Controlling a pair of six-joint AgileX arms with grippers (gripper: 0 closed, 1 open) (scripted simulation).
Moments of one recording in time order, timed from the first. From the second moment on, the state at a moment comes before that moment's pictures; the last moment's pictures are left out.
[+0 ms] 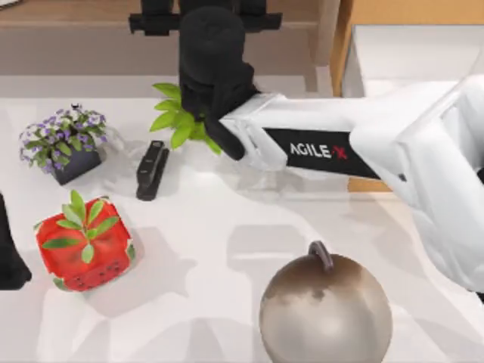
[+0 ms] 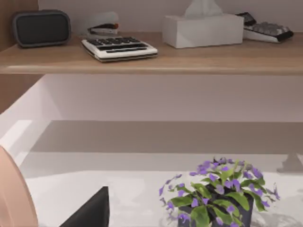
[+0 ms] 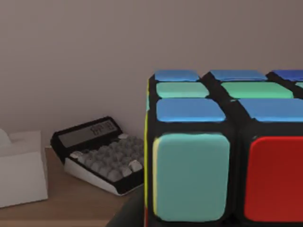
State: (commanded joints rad) left arm 0.00 0.00 0.00 0.00 0.00 0.00; right arm 0.74 2.51 1.87 0.79 0.72 -0.06
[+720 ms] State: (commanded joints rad) left arm 0.00 0.00 0.00 0.00 0.00 0.00; right arm 0.69 2.57 1.98 0.71 0.72 -0.07
